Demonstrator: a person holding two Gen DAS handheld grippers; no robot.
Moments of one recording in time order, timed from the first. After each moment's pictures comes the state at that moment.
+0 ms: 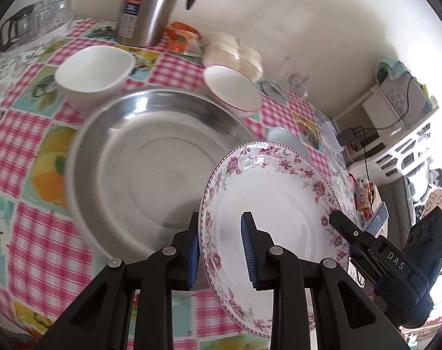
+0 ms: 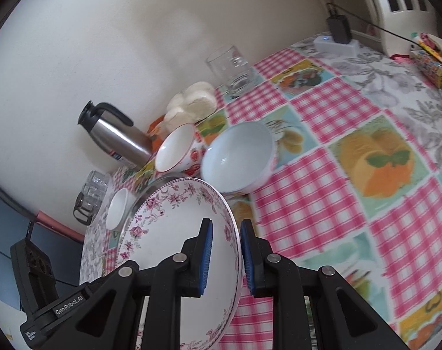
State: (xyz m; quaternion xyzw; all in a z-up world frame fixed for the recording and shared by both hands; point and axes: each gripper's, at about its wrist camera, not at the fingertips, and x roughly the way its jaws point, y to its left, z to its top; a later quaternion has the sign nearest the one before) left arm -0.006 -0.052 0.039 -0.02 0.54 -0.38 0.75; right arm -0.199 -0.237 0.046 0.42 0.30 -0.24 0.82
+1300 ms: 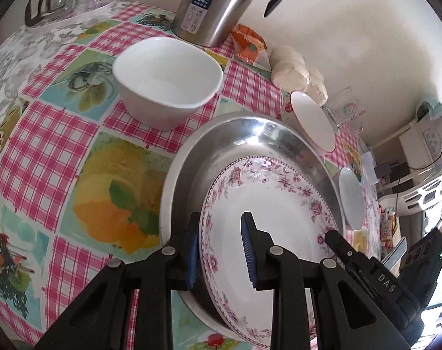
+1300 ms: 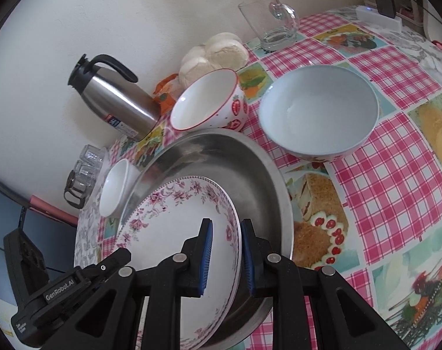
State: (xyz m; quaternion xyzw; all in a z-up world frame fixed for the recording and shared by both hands) left arm 0.078 -0.024 0.002 -0.04 0.57 -0.31 0.76; right arm -0.094 -0.204 0.004 0.43 0.35 -0.23 0.80
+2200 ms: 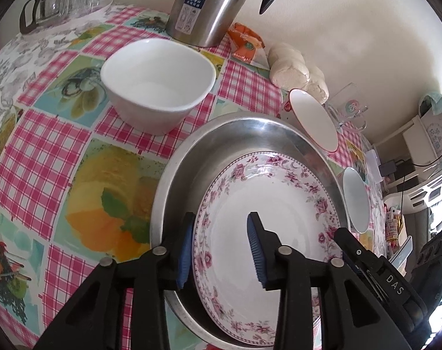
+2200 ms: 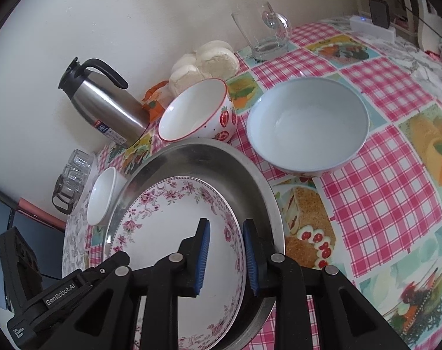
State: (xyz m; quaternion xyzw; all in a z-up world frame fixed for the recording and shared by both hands) left arm 0.079 -0.033 -0.002 -0.03 0.56 -0.31 0.77; right arm -0.091 -0.209 0.008 0.40 0.35 -0.26 0.81
